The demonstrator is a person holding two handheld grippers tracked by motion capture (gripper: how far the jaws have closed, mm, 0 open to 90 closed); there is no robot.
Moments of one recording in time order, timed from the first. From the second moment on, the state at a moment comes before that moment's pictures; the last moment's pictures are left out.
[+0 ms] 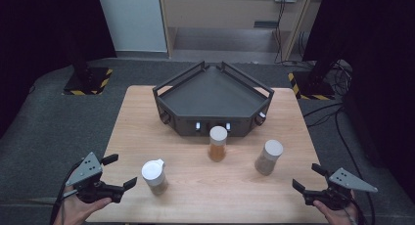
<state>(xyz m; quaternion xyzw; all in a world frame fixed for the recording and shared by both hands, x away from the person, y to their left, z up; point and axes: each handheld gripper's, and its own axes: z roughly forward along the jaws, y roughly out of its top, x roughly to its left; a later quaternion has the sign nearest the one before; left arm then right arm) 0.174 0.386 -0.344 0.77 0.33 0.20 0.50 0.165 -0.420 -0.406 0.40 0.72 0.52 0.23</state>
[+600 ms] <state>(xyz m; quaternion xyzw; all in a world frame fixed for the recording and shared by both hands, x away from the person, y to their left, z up) 0.184 0.371 -0.340 0.79 0.33 0.19 0.49 0.166 -0.421 -0.406 0.40 0.72 0.52 0.23</state>
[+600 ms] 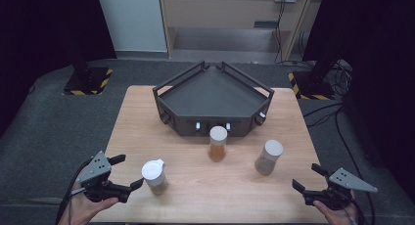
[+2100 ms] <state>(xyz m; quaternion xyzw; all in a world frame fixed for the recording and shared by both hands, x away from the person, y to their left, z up) 0.215 0.330 -0.353 0.82 0.33 0.17 0.45 0.166 -0.421 -0.406 0.40 0.72 0.52 0.23</state>
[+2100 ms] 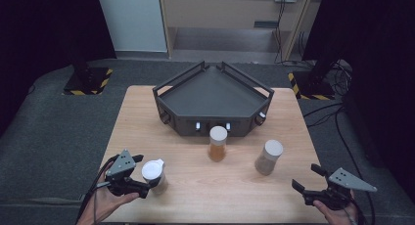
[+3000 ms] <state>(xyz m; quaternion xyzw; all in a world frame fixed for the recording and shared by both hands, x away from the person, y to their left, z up) 0.220 0.322 -0.372 0.82 0.33 0.17 0.44 0.166 -0.420 -0.405 0.40 0.72 0.52 0.23</state>
